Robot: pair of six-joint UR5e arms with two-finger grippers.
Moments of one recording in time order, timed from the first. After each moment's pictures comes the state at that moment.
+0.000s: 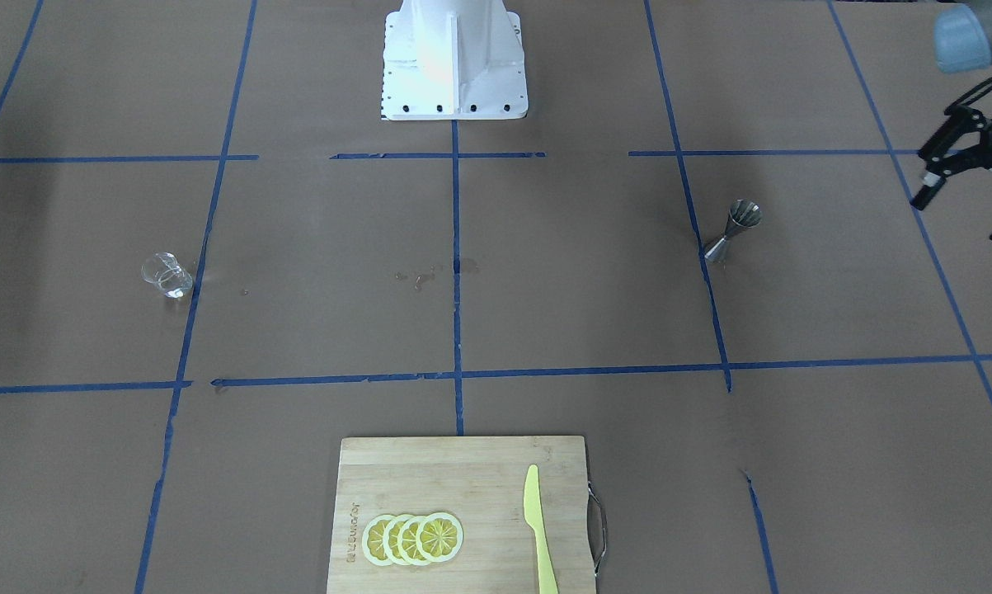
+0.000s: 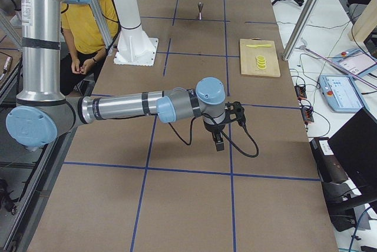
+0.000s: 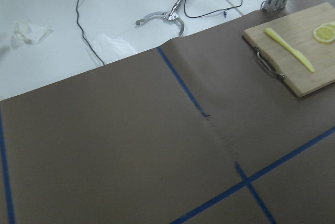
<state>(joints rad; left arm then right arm) -1.21 -1.50 -1.95 -2.46 -2.14 -0.62 1.52 -1.65 1.80 -1.43 2.36 0.03</state>
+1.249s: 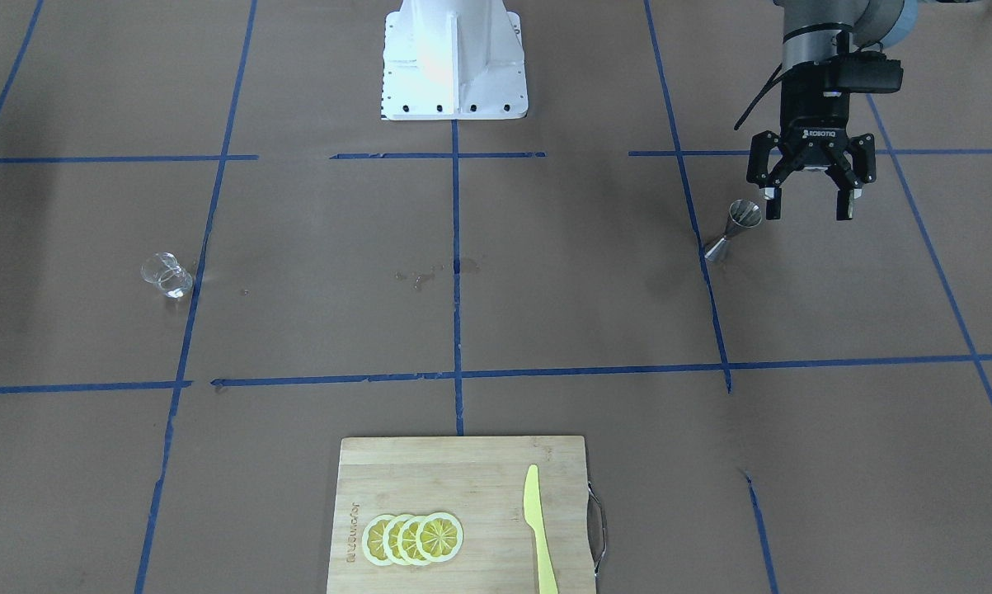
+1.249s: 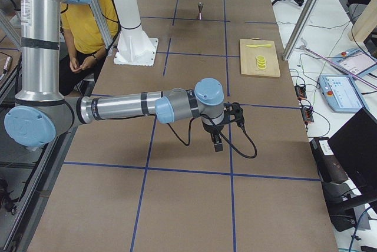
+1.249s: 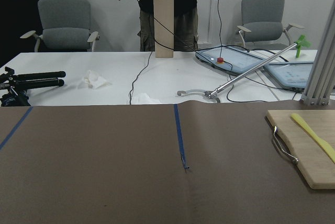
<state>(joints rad) -0.43 -1.35 -2.04 -2.45 -0.83 -1.16 1.52 -1.66 1.81 -1.43 2.36 0.04</state>
